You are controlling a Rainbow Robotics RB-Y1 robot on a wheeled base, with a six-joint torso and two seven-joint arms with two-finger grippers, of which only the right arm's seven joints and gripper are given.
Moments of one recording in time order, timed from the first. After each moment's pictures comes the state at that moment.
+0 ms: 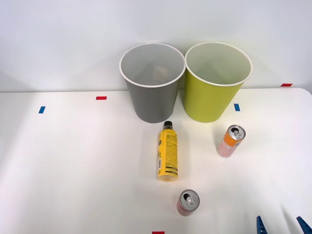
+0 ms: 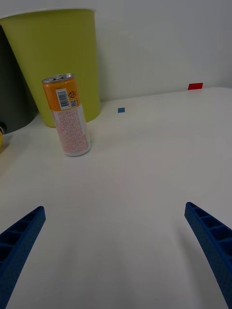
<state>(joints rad) 0.88 -0.32 0.15 -1.70 -0.08 -0.77 1.29</state>
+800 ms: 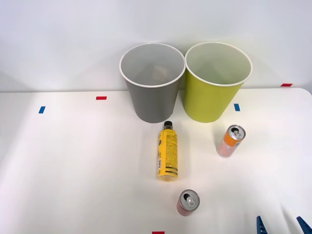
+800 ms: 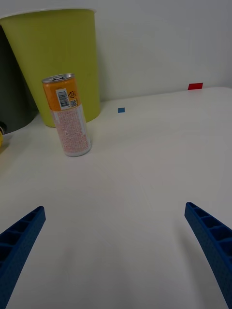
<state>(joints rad) 0.88 -0.32 0.15 -1.70 -0.08 -0.77 1.29</state>
